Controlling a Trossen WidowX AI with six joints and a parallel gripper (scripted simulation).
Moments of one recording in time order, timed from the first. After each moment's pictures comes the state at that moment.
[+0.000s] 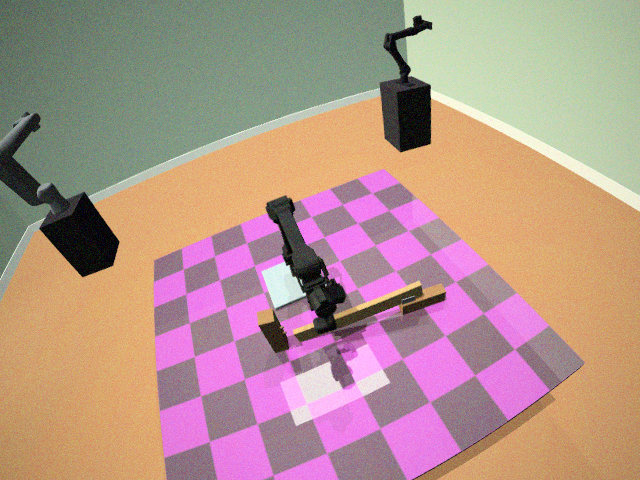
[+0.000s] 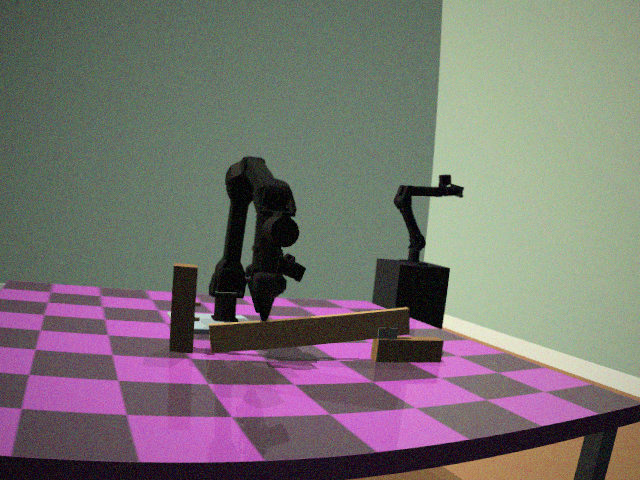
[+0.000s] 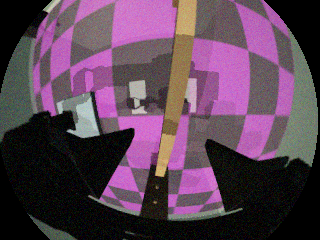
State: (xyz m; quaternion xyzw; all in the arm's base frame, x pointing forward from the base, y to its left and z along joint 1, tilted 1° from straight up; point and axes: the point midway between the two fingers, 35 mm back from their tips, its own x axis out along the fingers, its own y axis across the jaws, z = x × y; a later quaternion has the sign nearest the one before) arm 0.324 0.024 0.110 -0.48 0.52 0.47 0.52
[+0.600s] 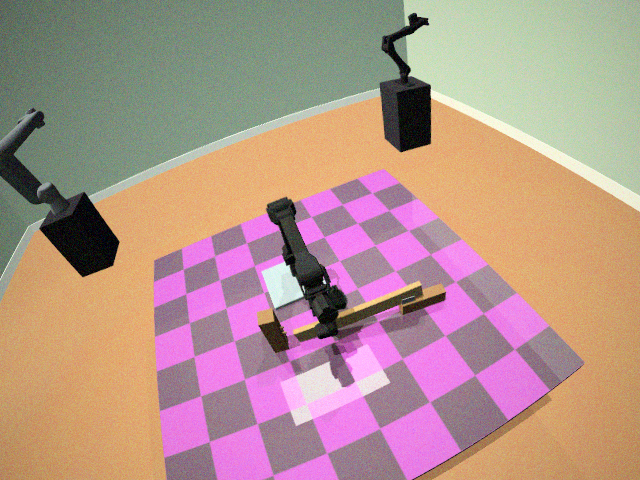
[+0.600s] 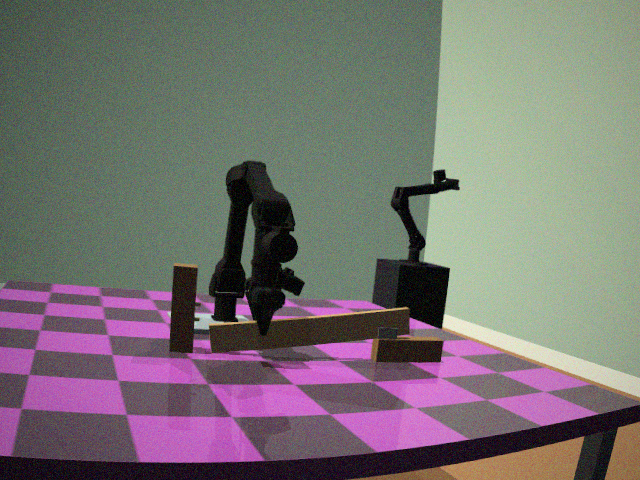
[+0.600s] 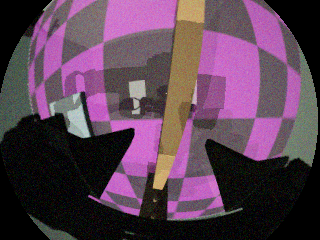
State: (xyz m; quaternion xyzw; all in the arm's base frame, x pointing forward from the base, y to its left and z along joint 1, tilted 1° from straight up) arm 0.326 0.024 0.081 -0.48 0.52 0.47 0.52
